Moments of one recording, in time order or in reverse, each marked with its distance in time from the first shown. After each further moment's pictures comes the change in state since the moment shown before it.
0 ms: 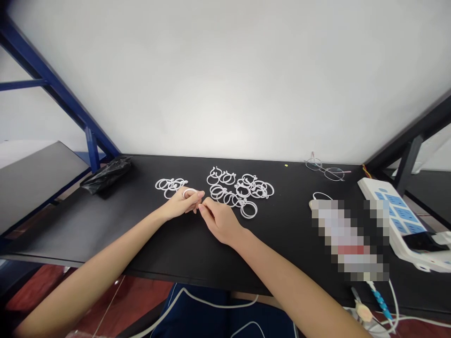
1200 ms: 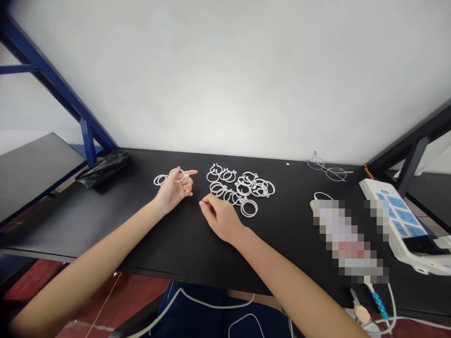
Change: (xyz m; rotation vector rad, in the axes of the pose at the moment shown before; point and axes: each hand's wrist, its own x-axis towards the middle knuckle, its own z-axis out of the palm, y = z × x) left_hand 0.008 -0.002 -0.015 -0.835 0.354 -0.188; right_hand -0.001 0.004 0.000 0.008 -0.002 0.050
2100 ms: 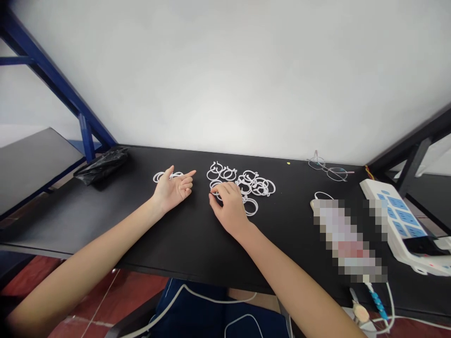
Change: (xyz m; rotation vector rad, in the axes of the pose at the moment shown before) left_hand -0.004 0.005 0.002 -0.365 0.068 -0.181; right_hand 0.008 0.014 -0.007 -0.328 0.303 -0.134
